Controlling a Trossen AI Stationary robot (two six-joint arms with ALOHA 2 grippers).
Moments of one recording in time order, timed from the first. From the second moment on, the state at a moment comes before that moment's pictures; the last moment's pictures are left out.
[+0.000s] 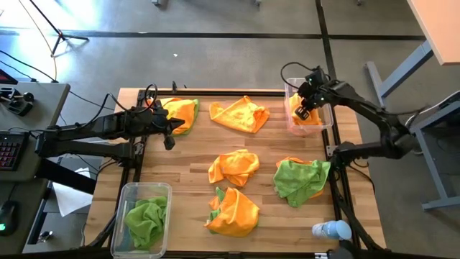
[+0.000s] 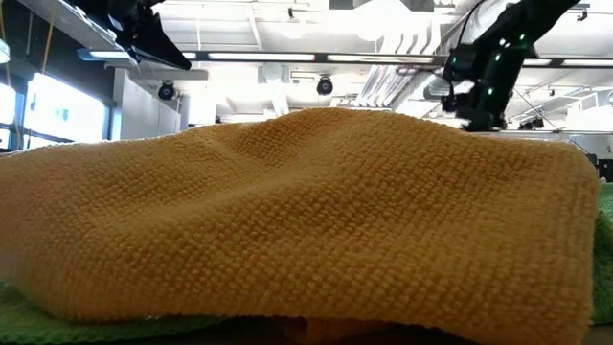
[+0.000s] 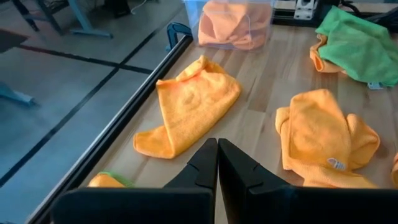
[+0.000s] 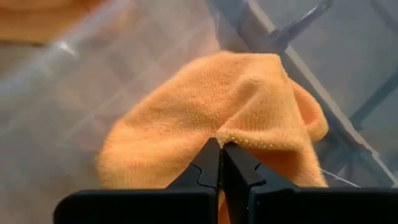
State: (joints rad) left arm 0.16 0.72 0.73 -0.51 -0.30 0.01; right arm -0.98 1.25 0.92 -0.80 0.01 -0.32
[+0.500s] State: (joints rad) left arm 0.16 0.72 0.73 -0.51 -0.30 0.00; right arm -1.00 1.33 0.92 -0.79 -0.03 -0.38
